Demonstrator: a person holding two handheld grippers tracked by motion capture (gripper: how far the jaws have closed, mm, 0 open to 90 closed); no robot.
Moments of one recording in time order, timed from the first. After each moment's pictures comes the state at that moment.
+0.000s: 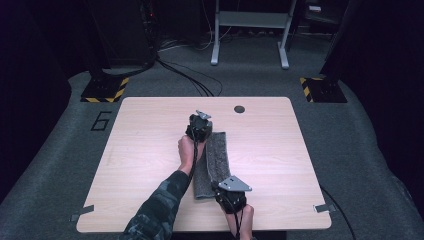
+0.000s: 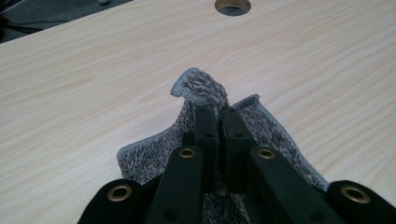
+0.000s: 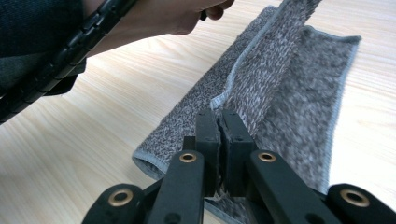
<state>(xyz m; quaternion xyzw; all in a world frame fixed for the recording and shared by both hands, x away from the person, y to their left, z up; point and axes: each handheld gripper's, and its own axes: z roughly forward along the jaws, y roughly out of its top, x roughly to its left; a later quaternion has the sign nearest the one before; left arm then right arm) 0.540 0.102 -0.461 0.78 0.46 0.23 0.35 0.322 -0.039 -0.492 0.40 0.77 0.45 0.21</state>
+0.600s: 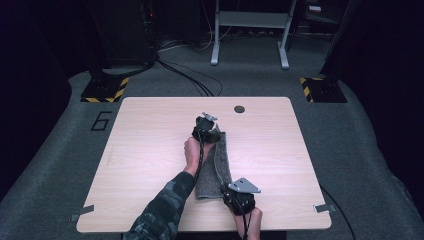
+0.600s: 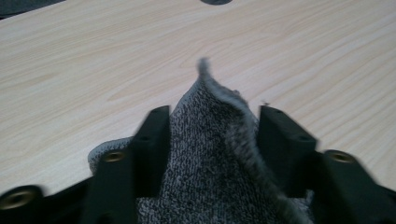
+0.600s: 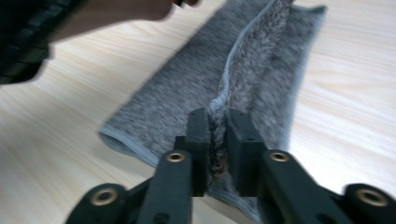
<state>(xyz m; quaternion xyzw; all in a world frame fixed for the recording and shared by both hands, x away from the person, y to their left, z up) 0.543 0.085 -0.470 0.79 0.46 0.20 0.36 0.321 -0.064 -0.505 0.44 0.76 0.43 0.21</state>
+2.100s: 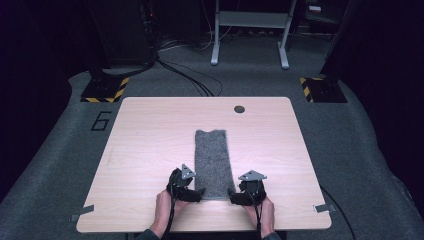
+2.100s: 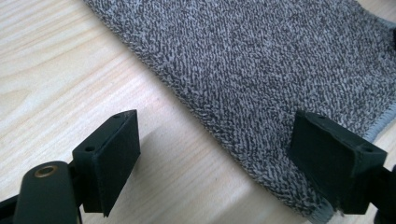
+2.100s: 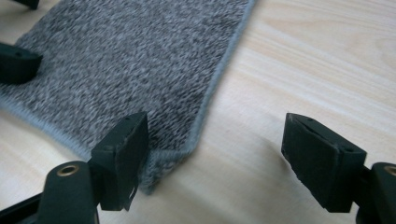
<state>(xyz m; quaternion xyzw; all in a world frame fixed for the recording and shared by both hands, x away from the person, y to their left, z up) 0.372 0.157 -0.520 0.84 0.40 0.15 0.33 0.354 -0.096 -0.520 0.47 0.80 0.33 0.18</state>
